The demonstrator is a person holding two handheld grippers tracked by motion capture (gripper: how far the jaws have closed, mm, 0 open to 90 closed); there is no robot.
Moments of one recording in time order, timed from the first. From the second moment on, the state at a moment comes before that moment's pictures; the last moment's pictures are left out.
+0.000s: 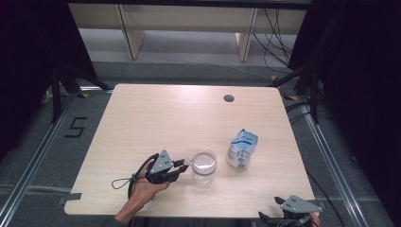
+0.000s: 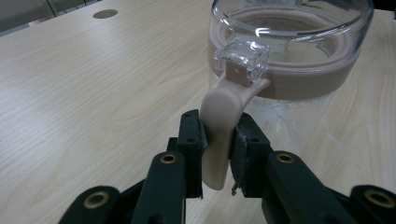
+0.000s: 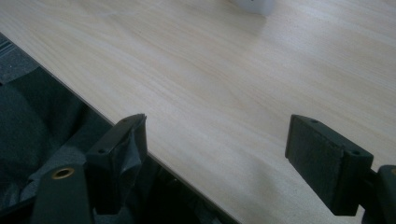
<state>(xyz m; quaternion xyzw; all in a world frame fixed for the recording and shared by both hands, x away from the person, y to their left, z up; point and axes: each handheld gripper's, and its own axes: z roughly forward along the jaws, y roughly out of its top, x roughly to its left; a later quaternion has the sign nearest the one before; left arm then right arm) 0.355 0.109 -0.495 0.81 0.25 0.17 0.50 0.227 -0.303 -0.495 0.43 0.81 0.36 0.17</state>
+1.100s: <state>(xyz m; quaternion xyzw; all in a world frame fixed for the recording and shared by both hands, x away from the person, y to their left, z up) 0.322 0.096 -0.492 0.82 0.26 0.16 0.49 0.229 -0.304 -0.497 0.42 0.82 0.36 0.17</state>
